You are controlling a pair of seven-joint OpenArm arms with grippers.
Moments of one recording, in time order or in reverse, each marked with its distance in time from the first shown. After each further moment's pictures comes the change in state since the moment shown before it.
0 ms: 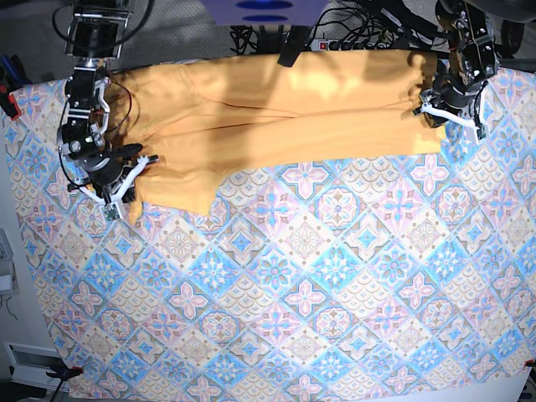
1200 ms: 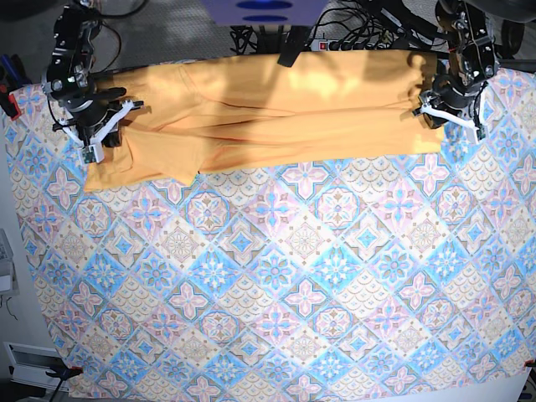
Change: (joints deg) left arm -0.1 -0.1 0.0 0.0 0.0 0.0 -0.4; right arm -17.5 -0.3 8.3 8.6 8.6 0.0 -0.5
